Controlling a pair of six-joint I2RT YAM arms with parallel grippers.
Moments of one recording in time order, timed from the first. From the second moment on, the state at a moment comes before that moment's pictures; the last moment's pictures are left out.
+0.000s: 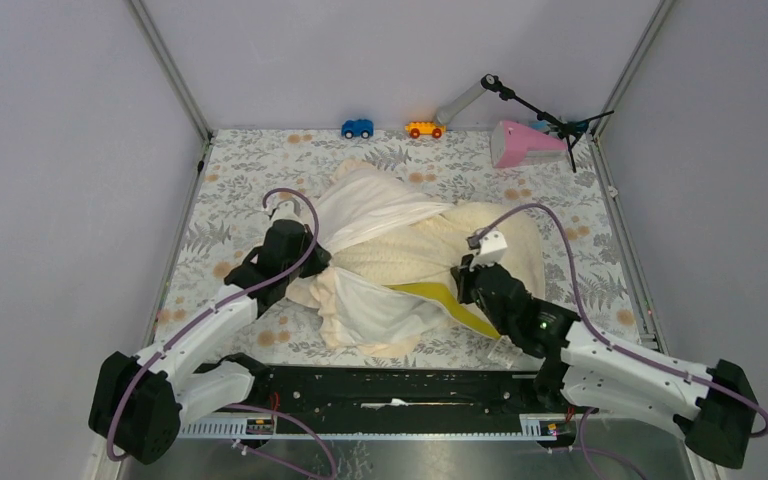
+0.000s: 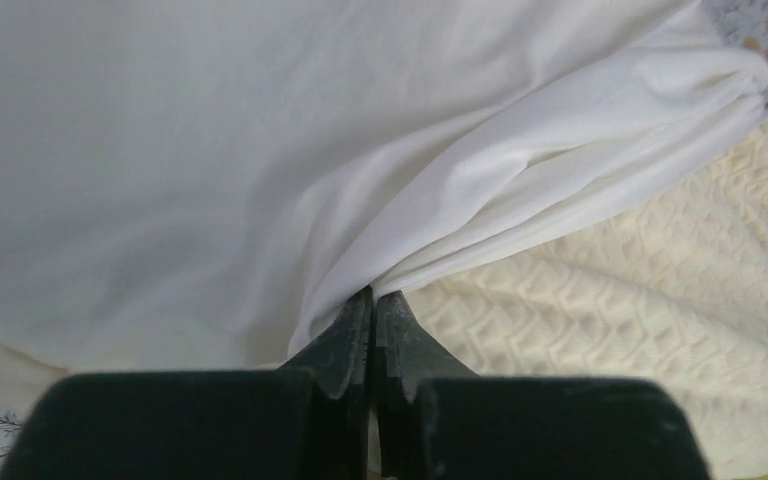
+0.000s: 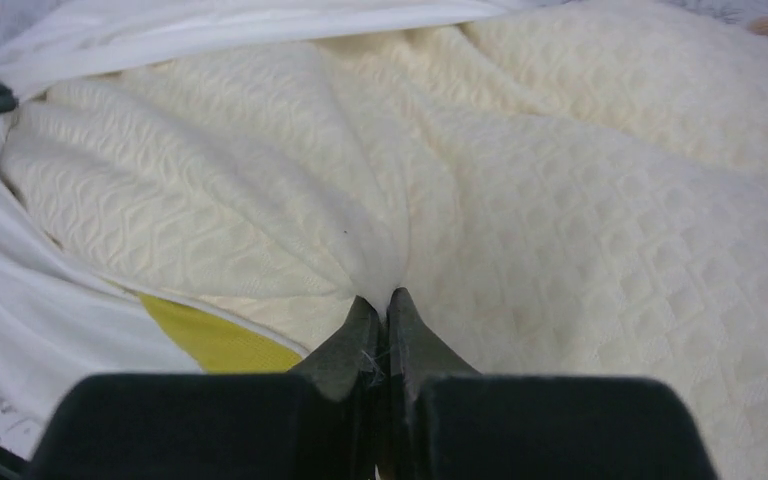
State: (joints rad) left arm -0.45 1.04 0.62 -0.24 -0.13 -0.69; right arm 0.96 0.84 0.50 -0.11 0.52 0.36
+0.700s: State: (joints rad) left arm -0.18 0.95 0.51 -0.22 0.07 -0.89; right arm 0.98 0.33 0.34 -0.23 0.80 0.56
